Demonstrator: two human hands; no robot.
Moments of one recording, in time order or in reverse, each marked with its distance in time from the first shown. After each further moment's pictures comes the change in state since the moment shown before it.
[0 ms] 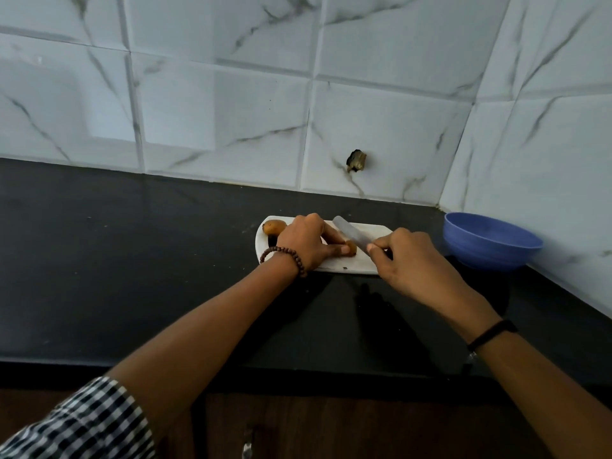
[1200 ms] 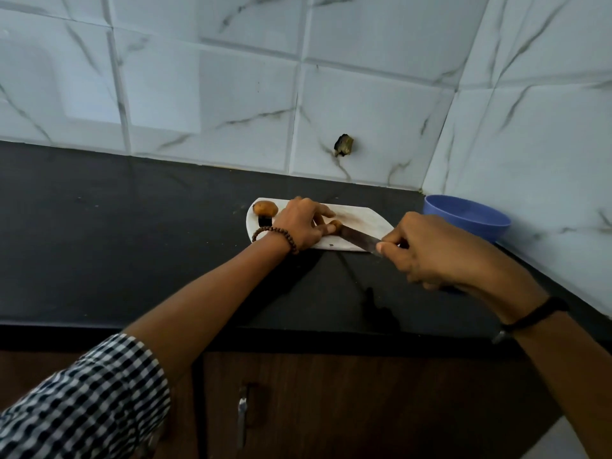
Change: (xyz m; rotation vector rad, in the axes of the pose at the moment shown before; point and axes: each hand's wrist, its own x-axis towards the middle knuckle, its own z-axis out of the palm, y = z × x) left_hand -0.002 0.005 0.006 0.041 -0.038 0.023; right_hand -0.052 -0.010 -0.059 -0.047 -0.272 0.061
